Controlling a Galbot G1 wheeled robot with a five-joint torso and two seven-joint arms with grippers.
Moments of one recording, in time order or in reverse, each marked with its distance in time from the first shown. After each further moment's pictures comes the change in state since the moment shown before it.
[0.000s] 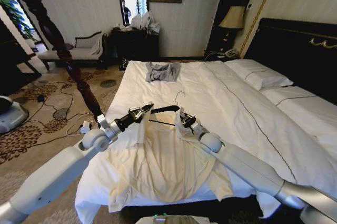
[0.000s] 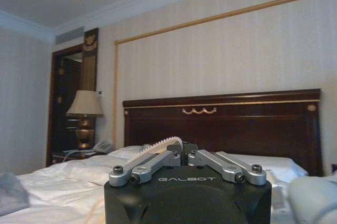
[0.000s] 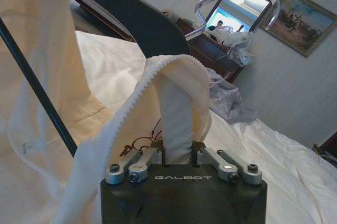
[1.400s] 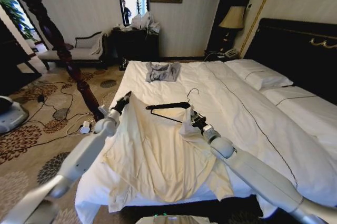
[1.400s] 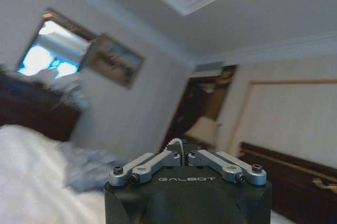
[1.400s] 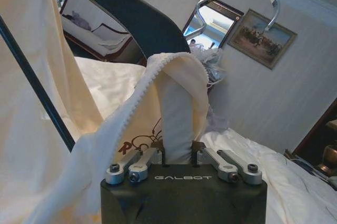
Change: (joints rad) left arm -0.160 -0.225 -0.095 0.409 -0.243 0.011 -0.196; right arm -0.175 -0.059 0.197 0.065 -0.028 0.129 0.011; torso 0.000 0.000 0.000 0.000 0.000
